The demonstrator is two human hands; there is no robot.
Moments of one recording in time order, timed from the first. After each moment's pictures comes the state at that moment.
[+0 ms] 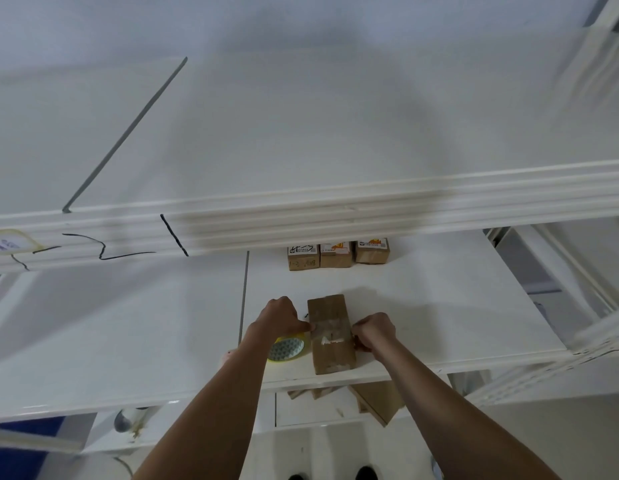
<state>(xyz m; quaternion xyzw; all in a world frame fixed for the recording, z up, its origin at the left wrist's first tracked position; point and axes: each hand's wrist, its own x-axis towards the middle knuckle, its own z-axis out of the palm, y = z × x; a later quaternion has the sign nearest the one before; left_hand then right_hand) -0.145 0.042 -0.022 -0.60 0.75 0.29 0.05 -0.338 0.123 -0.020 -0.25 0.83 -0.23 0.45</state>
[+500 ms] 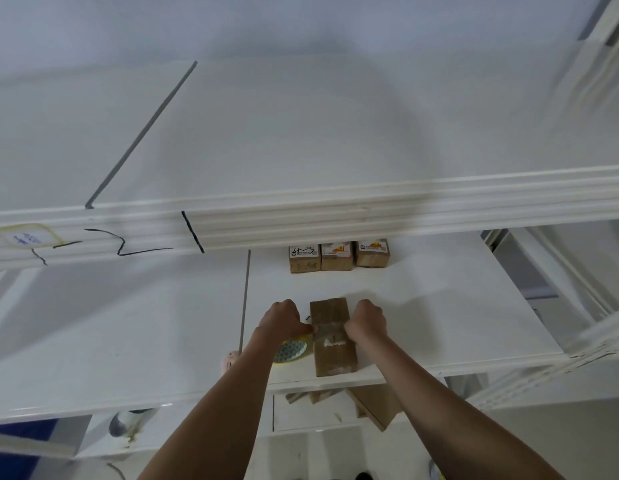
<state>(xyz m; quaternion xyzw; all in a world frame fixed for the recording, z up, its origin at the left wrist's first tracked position) -0.146 0.047 -0.021 -0.60 0.75 0.28 0.04 -0.314 0.116 0.009 -0.43 0.85 -0.12 0.29</state>
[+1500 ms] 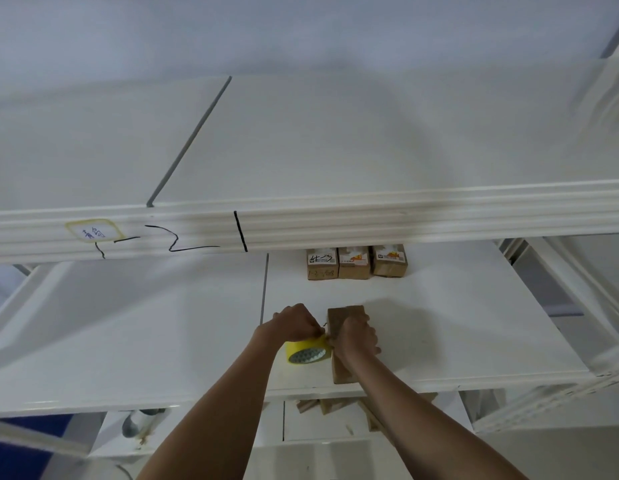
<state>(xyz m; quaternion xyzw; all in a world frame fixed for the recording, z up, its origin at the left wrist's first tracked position) -0.121 0.039 -0.008 -0.55 0.76 0.35 0.09 -0.244 0.112 0.000 -0.35 0.87 -0.11 0.33</state>
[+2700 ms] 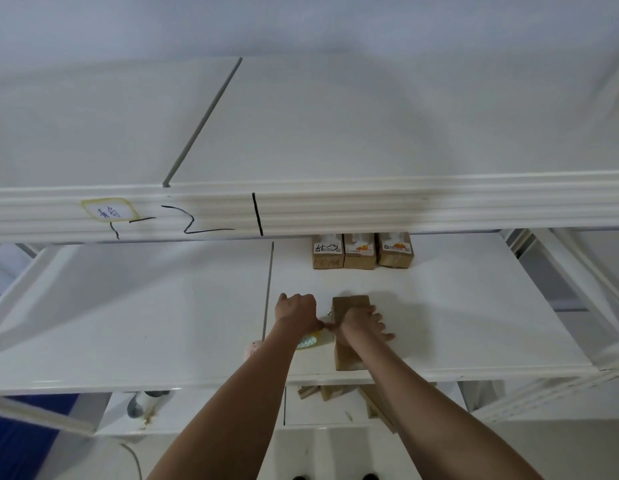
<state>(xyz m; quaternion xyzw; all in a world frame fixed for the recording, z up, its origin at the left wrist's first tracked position) -0.132 0.052 -0.014 -0.59 0.79 0.12 0.11 -0.253 0.097 -0.009 -0.36 0.87 0.03 0.34</state>
